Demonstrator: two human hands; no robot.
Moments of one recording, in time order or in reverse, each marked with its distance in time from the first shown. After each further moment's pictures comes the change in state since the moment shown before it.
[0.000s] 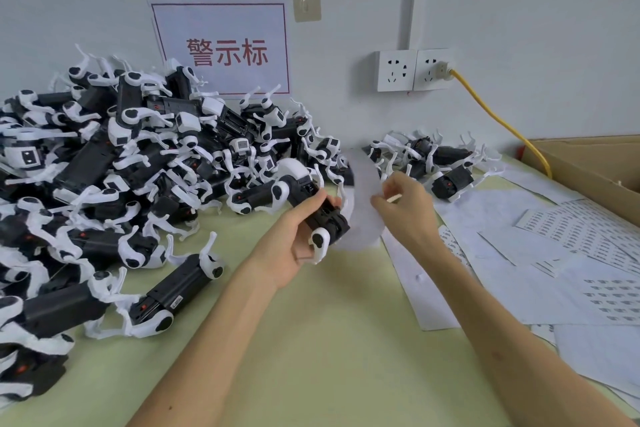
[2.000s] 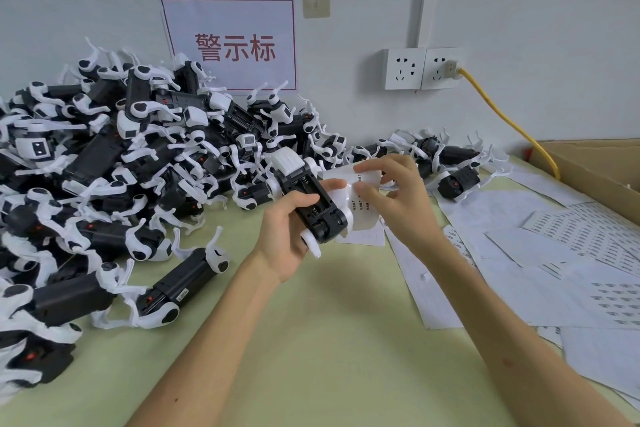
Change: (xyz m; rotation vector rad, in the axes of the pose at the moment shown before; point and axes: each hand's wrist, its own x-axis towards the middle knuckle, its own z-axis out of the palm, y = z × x) left_hand 0.000 0.000 -0.010 -0.032 -0.177 0.258; right_hand -0.014 -0.030 -0.004 0.271 -0.124 -0.218
